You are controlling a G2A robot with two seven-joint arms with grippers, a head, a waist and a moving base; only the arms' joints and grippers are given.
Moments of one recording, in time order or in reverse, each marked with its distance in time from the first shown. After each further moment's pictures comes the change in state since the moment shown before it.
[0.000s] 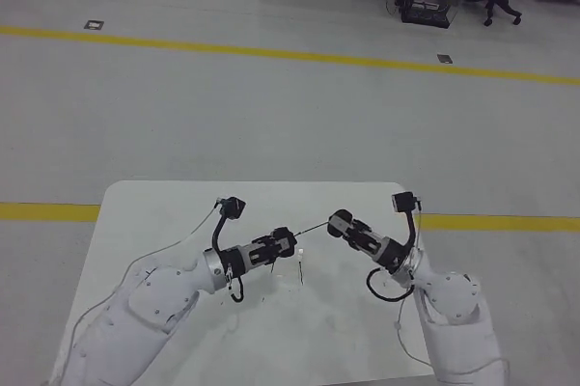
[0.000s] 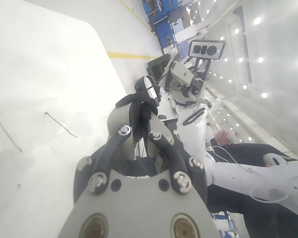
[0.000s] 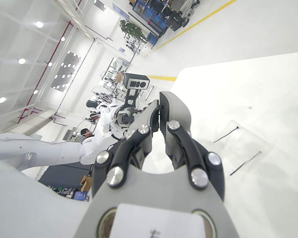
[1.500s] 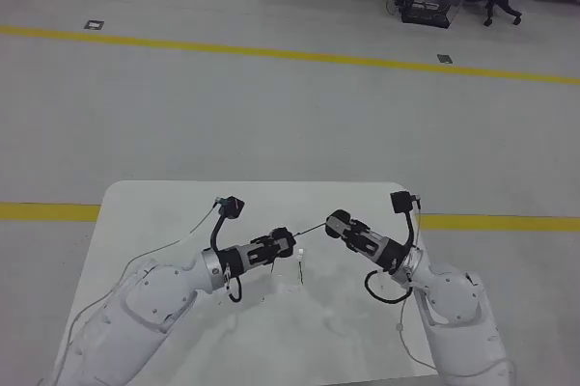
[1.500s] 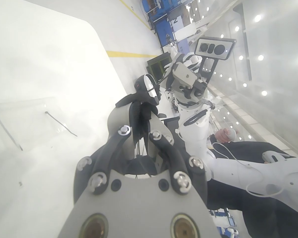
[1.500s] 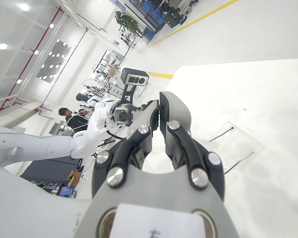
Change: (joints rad) left arm -0.017 0.031 0.020 0.003 -0.033 0.001 0.015; right arm -0.007 0.044 -0.019 -0.047 -0.036 -0.001 -0.037
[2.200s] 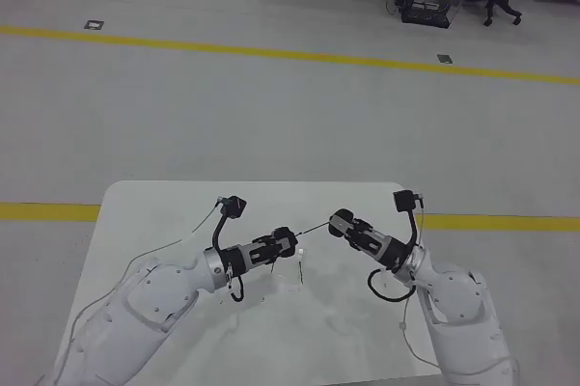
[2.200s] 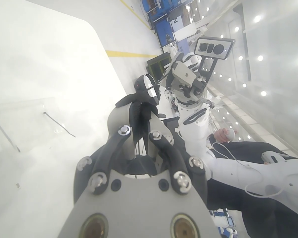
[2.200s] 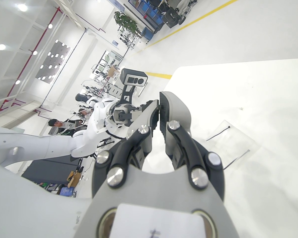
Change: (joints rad) left arm -0.018 0.007 0.024 0.000 -0.014 0.006 0.013; right arm 0.007 0.019 -0.001 0.016 0.013 0.000 -0.001
